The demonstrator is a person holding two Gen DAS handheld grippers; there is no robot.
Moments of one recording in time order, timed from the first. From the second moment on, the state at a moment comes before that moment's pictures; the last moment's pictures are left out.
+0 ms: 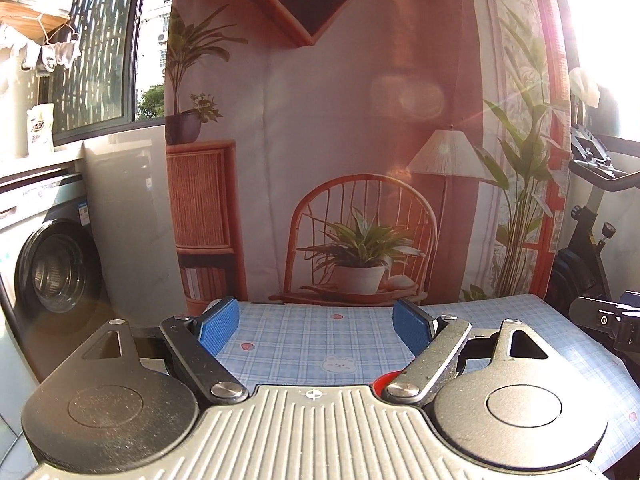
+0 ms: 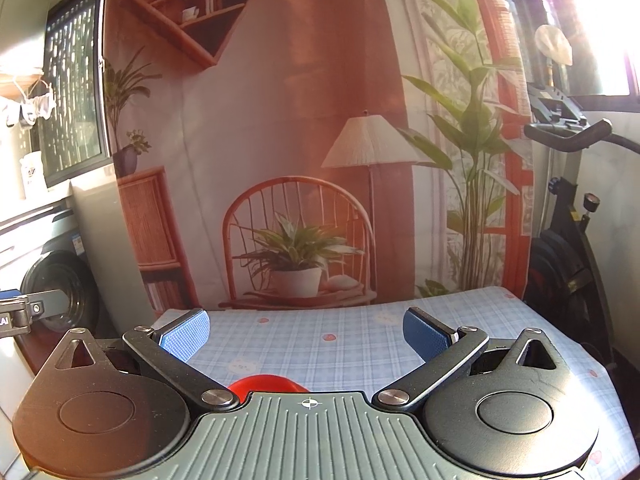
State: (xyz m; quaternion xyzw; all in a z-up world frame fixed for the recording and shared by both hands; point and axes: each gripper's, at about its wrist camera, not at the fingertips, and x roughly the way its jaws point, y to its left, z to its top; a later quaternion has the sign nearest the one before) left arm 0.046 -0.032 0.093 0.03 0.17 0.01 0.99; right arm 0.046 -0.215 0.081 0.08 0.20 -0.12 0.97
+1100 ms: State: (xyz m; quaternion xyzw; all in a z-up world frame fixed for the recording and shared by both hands) left arm 0.045 -0.034 0.094 0.03 0.17 0.01 0.99; right arm 0.045 -0.218 0.079 0.08 0.21 -0.13 0.97
